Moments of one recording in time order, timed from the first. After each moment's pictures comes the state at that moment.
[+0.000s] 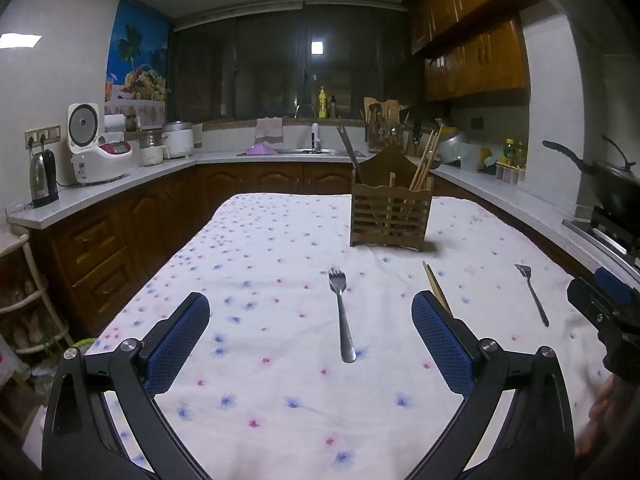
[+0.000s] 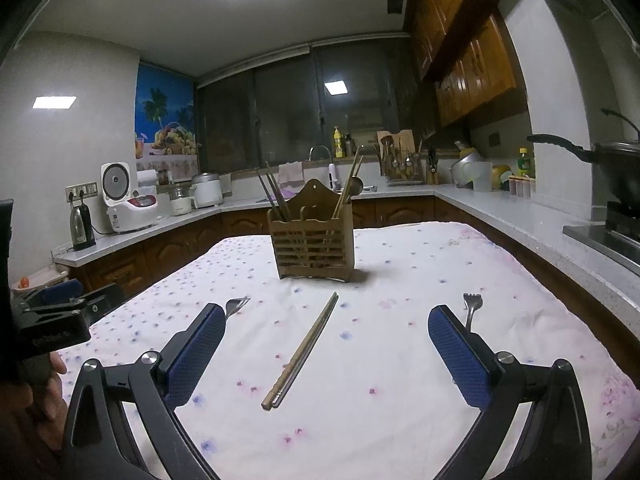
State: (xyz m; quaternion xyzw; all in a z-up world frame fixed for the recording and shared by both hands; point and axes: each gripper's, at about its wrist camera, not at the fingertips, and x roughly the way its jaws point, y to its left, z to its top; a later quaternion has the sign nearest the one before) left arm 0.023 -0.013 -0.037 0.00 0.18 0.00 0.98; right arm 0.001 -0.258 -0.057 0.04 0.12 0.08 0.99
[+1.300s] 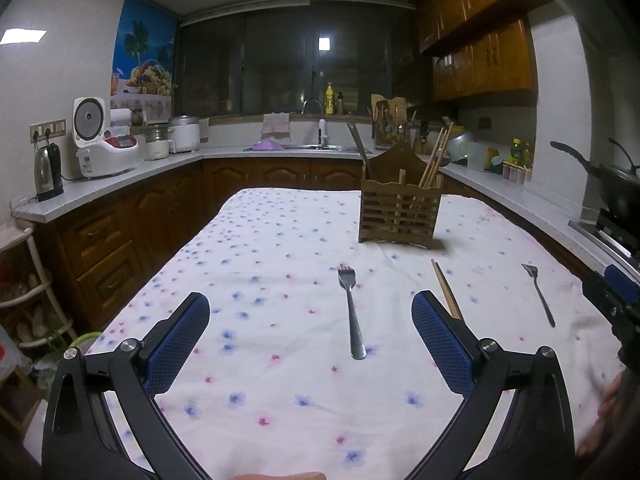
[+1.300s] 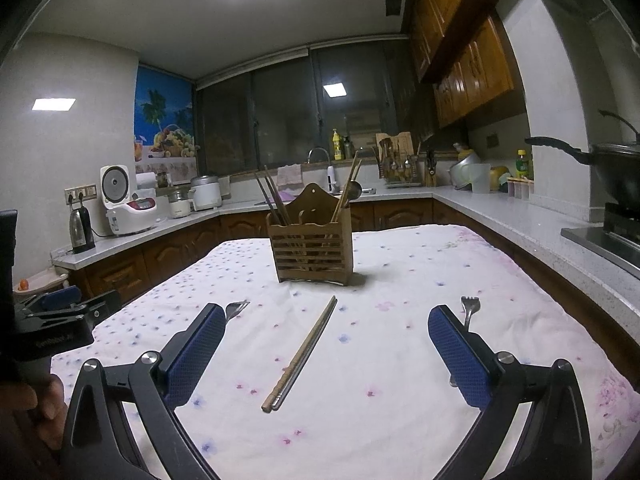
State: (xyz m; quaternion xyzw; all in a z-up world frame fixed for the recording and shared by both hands) left arm 0.024 -0.006 -0.038 -0.01 0.19 0.01 0.98; right arm 0.000 -0.260 -0.057 0.04 0.11 0.07 0.99
